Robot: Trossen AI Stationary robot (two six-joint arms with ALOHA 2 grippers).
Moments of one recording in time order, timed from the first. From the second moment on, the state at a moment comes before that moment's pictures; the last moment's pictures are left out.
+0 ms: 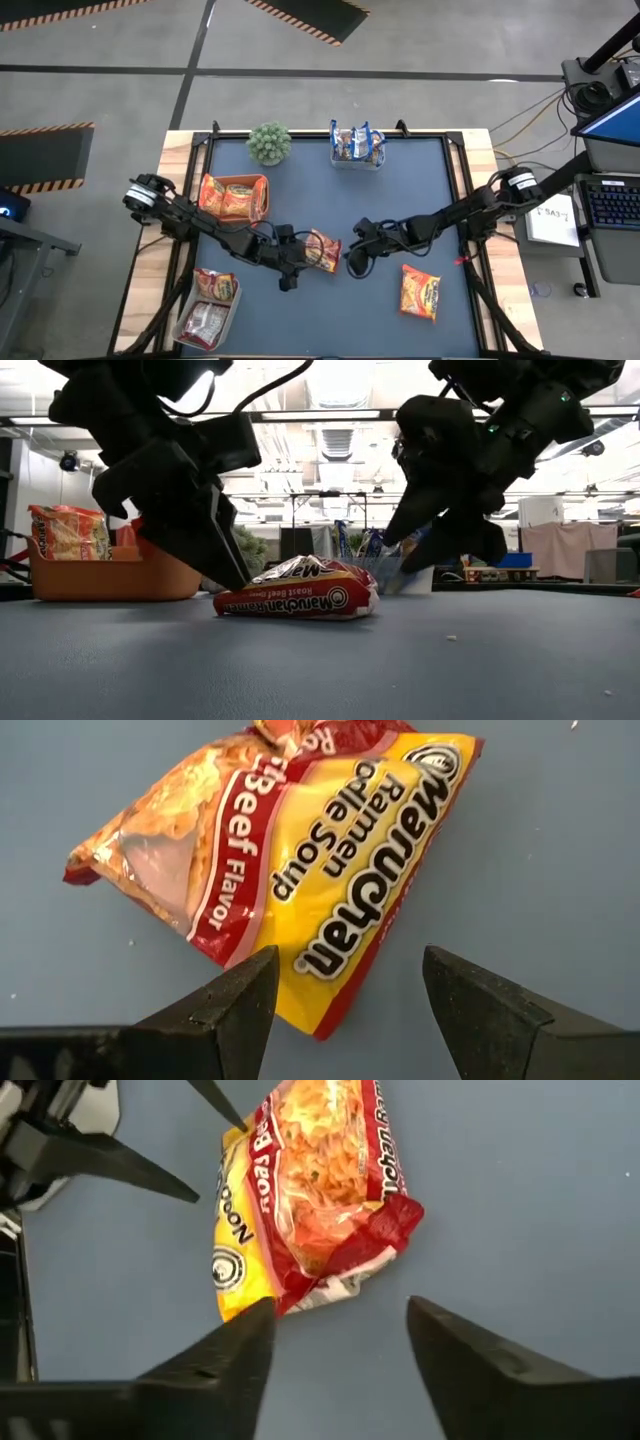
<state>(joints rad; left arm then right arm) -0.36 1.70 0.83 -0.08 -0.30 -0.38 0.25 1.63 0.75 0.13 0.16 0.97</state>
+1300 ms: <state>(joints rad) -0.36 1.70 0.77 0.00 -0.29 -0.44 0.20 1.94 0.76 0.77 0.15 0.90</state>
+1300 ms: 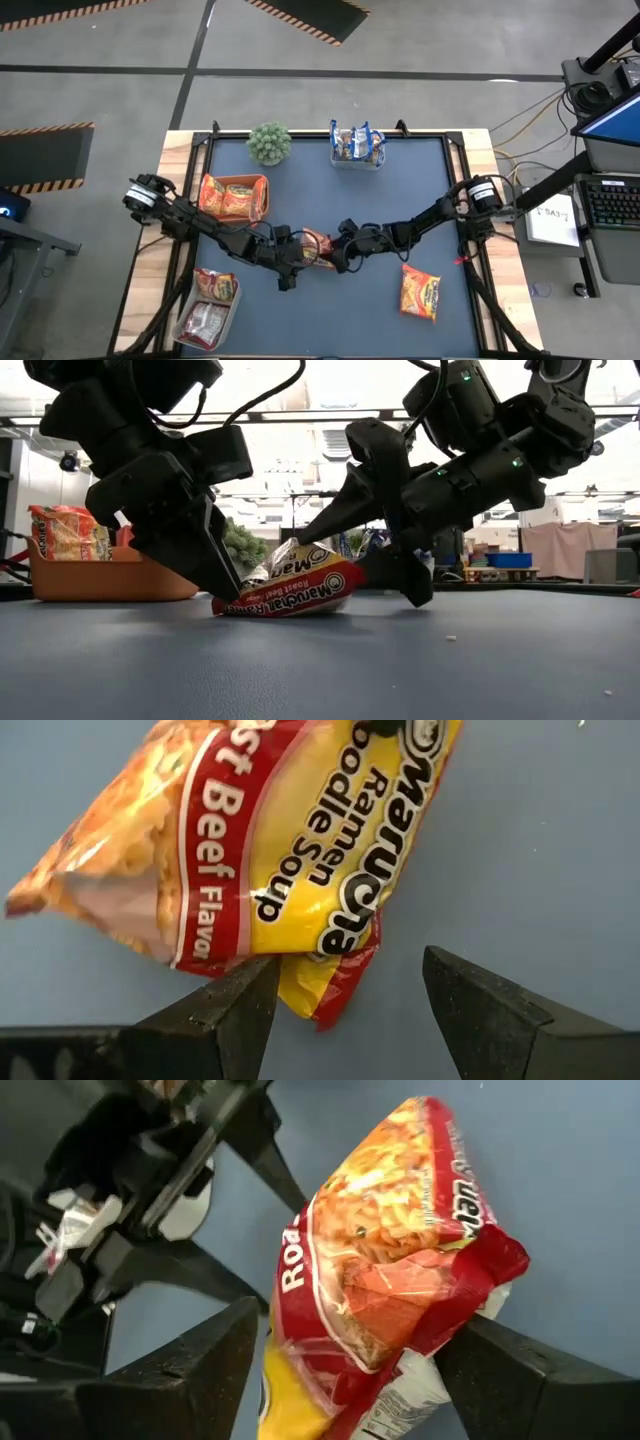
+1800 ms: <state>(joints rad) -0.36 1.70 0.77 0.02 -0.29 -0.43 0.18 1.98 0.77 0.82 0.16 0.83</state>
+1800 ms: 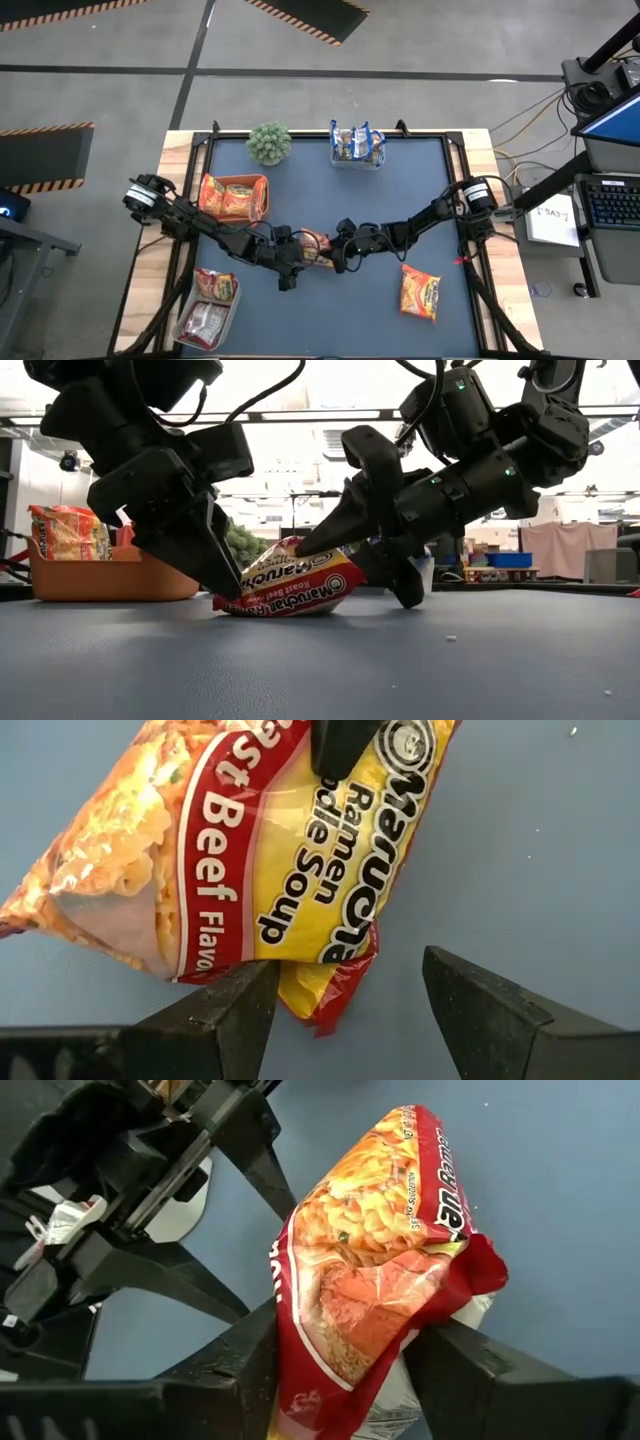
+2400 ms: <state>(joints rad) -0.38 1.59 0.77 -0.06 -0.31 -0.38 0.18 1.98 0.77 0.82 0.16 0.66</state>
